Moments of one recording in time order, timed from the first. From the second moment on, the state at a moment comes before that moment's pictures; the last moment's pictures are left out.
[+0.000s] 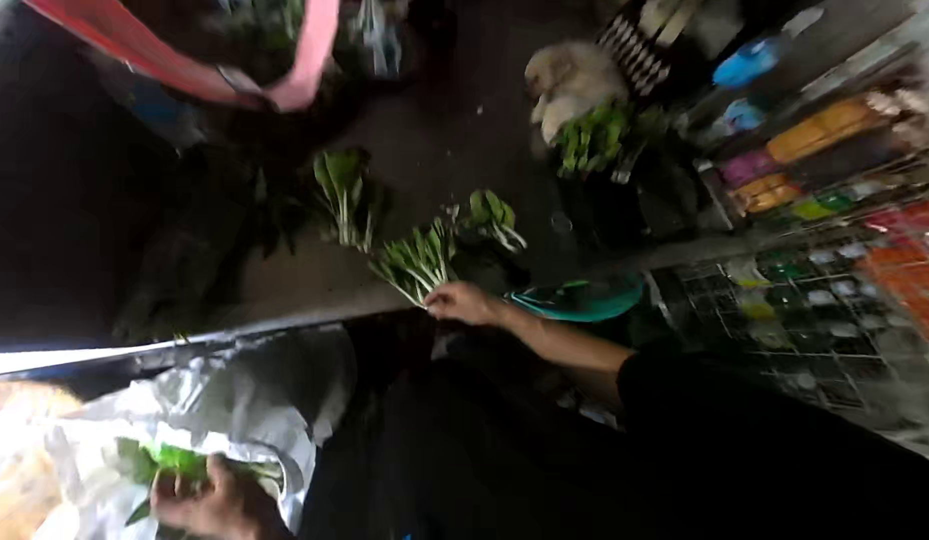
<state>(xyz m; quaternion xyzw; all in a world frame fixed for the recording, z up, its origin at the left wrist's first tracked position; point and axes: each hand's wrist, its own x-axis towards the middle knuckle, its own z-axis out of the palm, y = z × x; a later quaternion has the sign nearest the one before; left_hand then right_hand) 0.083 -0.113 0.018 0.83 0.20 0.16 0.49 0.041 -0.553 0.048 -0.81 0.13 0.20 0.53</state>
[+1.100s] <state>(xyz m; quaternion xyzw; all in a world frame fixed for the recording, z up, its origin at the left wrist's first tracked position) 0.117 -0.471 0.022 0.76 0.21 -0.36 0.49 0.075 -0.596 0.025 -0.85 0.13 0.19 0.47</state>
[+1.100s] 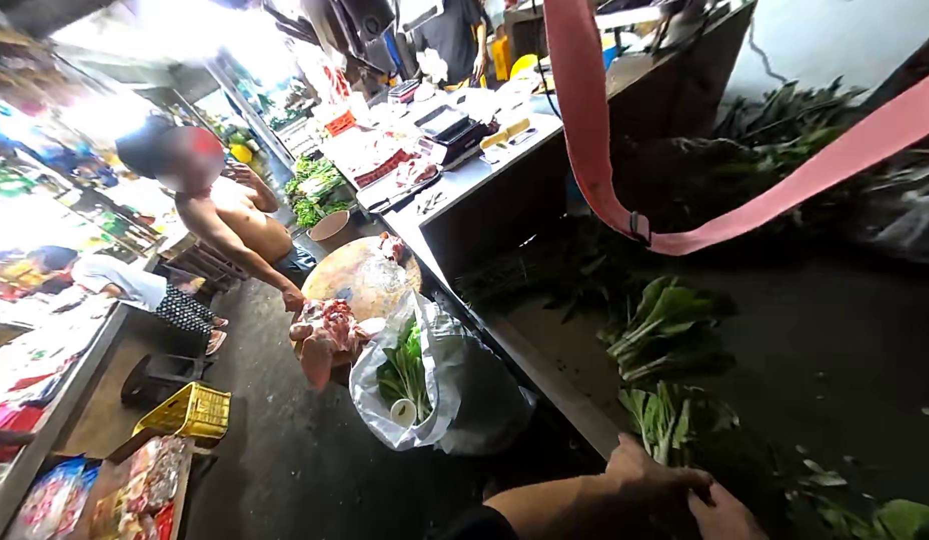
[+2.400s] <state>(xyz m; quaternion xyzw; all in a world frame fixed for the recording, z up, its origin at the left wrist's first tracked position) 0.100 -0.333 0.070 0.64 -0.07 -0.23 0.73 0.007 -0.427 0.089 -0.82 0.16 -0.13 0.53</state>
